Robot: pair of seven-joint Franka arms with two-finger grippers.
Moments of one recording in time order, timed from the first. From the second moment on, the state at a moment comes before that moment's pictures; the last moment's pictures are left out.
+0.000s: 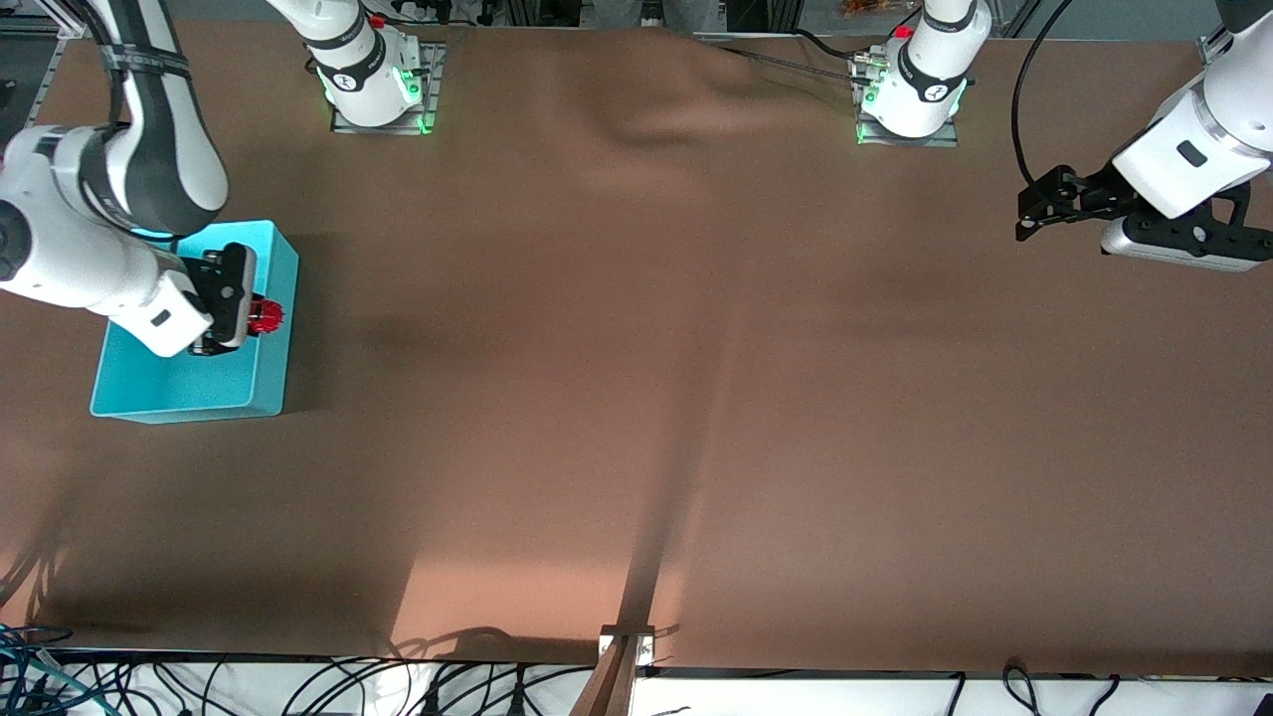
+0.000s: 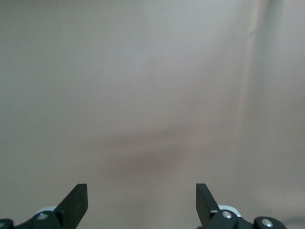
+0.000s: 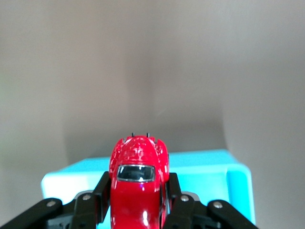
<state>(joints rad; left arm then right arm) -0.04 -0.04 -0.05 -1.67 -0.04 1.59 0.04 -0.06 0.18 -0.09 -1.91 0.00 1.85 -1.64</state>
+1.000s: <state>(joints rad) -0.03 -0.02 -0.05 -1.62 -0.04 1.55 0.04 -0.07 0.25 -0.34 -2.19 0.00 2.10 -1.88</state>
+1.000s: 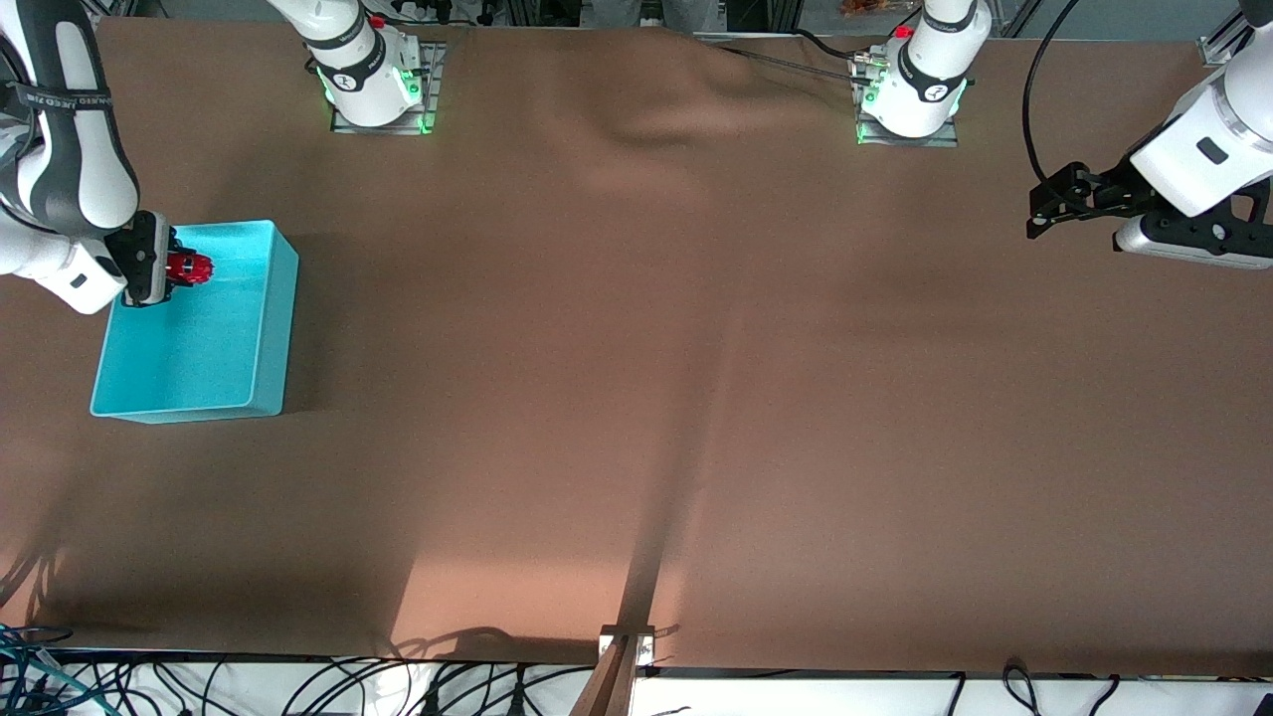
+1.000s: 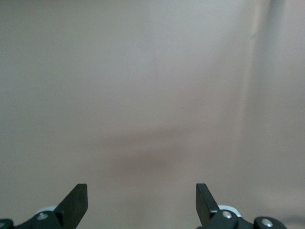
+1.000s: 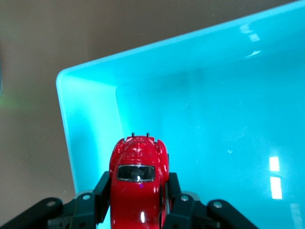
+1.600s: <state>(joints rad) -0.03 0.00 -0.05 -1.59 -0.04 1.53 0.04 -0.09 0.38 -0.34 -2.21 0.17 2.16 -2.06</state>
